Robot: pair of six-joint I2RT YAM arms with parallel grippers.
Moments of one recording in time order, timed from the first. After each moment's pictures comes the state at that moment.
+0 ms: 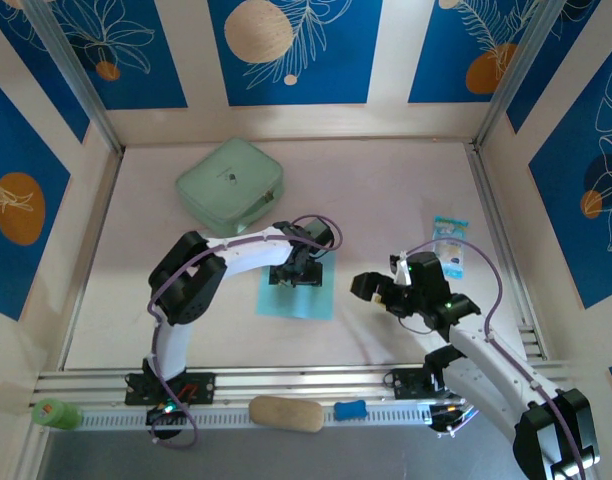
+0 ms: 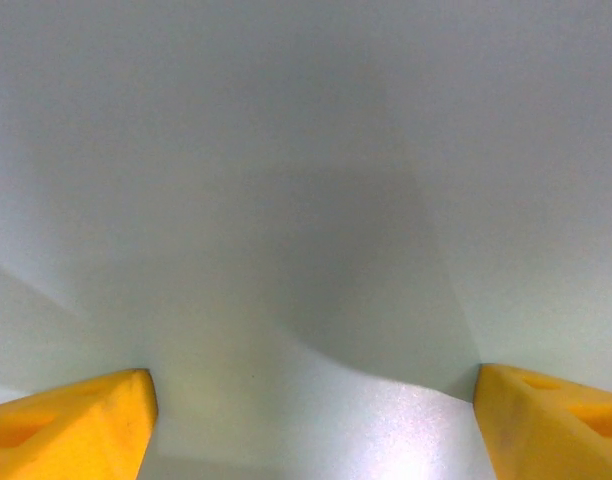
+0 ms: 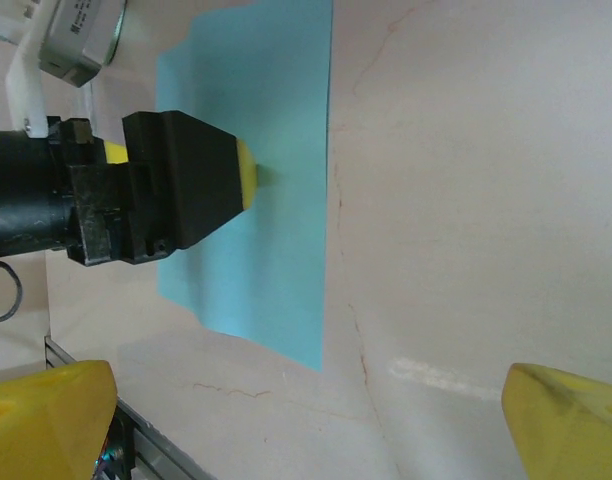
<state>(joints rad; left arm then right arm) -0.86 2.01 1.39 -0.83 -0.07 -0.79 0.36 0.78 0.36 -0.39 -0.47 0.76</state>
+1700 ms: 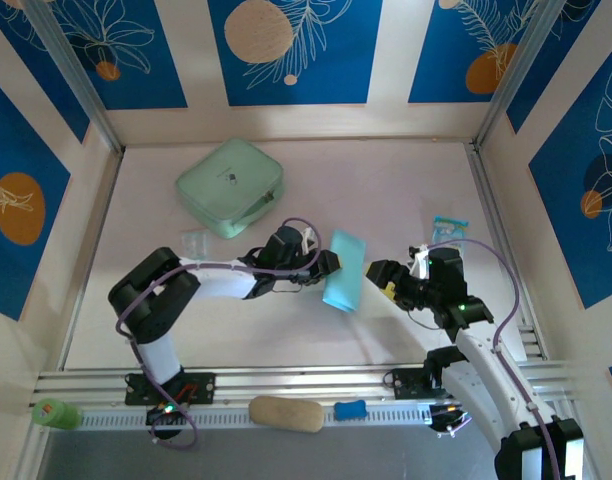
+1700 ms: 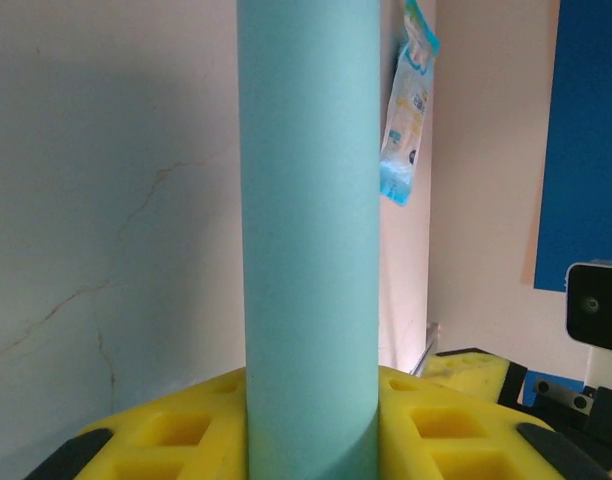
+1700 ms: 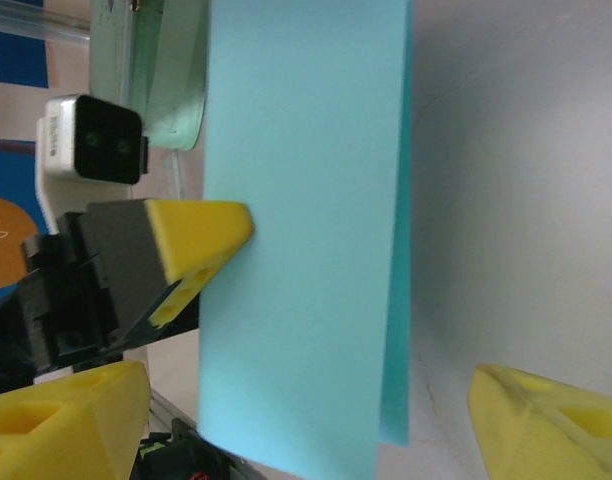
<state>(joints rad) -0.83 1.77 0.84 0.42 0.40 -1.19 0.17 0.69 0.38 -0.40 -0.62 0.86</state>
